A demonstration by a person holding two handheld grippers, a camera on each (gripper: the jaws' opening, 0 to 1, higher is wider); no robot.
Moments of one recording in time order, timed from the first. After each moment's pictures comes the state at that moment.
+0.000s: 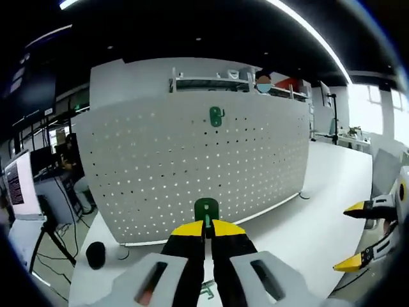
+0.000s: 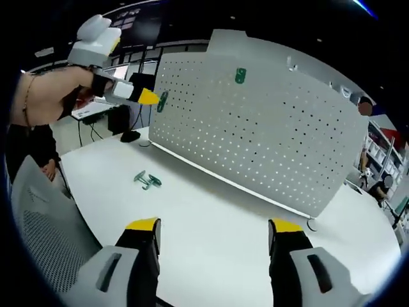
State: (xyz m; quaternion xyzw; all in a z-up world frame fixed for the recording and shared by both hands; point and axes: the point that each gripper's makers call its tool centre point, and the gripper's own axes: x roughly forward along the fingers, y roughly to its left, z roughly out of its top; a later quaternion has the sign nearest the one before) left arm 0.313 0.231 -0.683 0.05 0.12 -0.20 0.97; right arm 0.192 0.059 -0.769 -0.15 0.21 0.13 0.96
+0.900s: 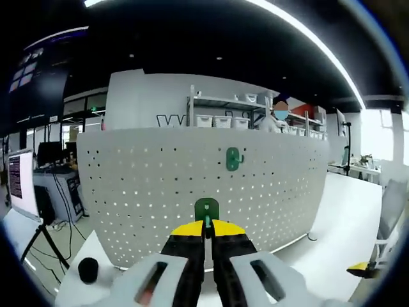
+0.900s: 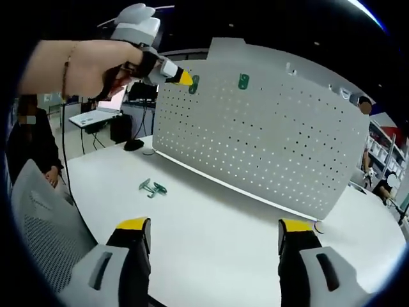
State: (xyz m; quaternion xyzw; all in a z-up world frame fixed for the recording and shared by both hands) left arm 0.368 0.217 -0.620 -0.01 0.06 -0.16 0.99; right arm 0.193 0.071 -0.766 -0.13 0.18 0.14 0.96
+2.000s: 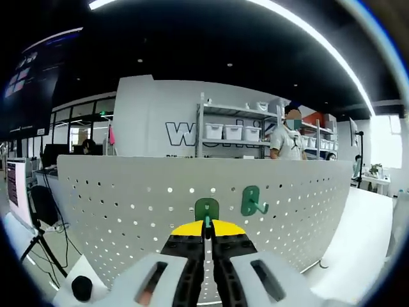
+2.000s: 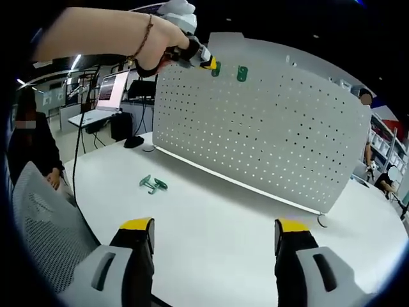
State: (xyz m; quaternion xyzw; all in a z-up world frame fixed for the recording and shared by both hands) left arm 0.440 0.193 -0.584 -0.03 0.04 -0.12 0.99; right arm 0.194 0.067 -0.775 -0.12 0.20 0.14 0.96
